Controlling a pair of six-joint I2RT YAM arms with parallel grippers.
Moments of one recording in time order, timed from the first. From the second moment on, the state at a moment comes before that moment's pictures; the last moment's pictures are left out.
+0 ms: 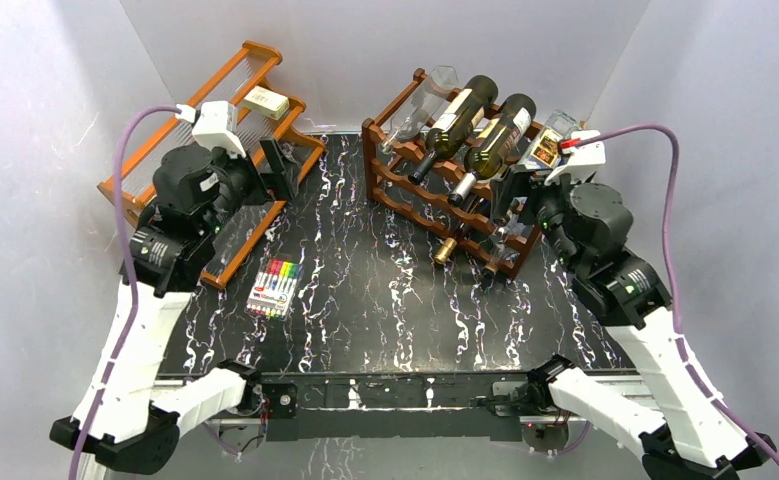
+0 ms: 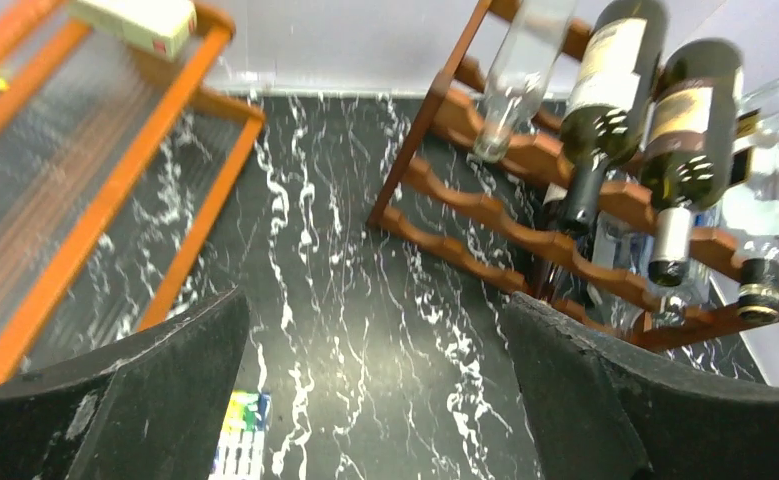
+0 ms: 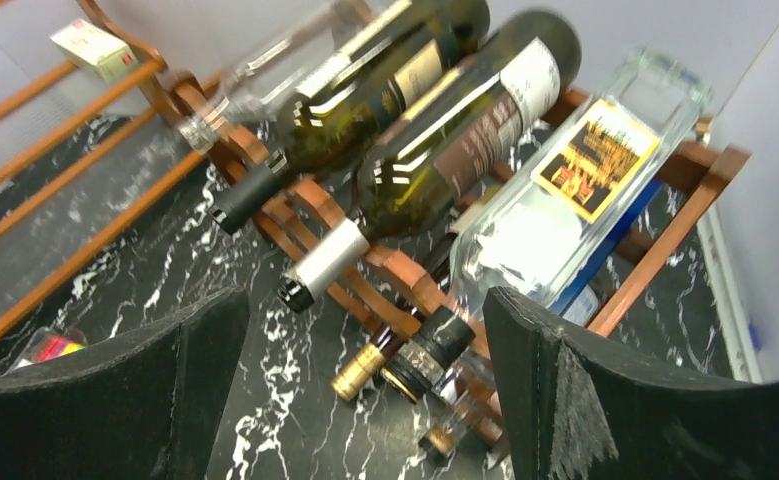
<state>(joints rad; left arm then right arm) -0.40 1.02 1.52 -0.69 -0.12 -0.26 0.58 0.82 1.24 -0.51 0.34 0.16</state>
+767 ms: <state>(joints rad) -0.16 1.01 1.18 -0.62 0.31 -0.48 0.48 0.89 1.14 -0.53 0.19 0.35</state>
